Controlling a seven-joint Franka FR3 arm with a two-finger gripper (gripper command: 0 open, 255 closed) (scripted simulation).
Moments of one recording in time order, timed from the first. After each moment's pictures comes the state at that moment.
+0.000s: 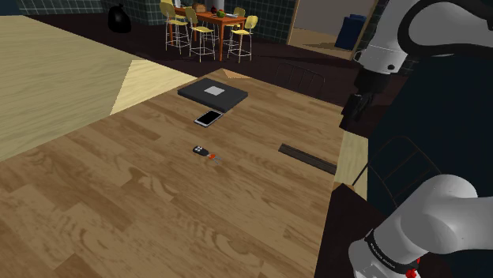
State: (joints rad) arm -0.02 -0.83 -0.02 -2.43 0.05 1.54 -0.11
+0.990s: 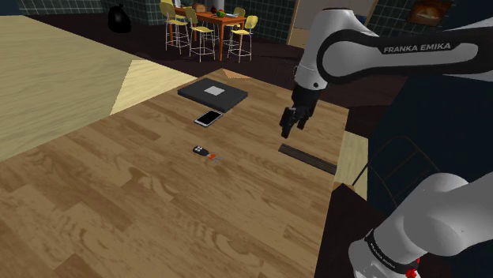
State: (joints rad) arm 0.04 -0.47 0.16 -2.36 0.13 1.89 0.03
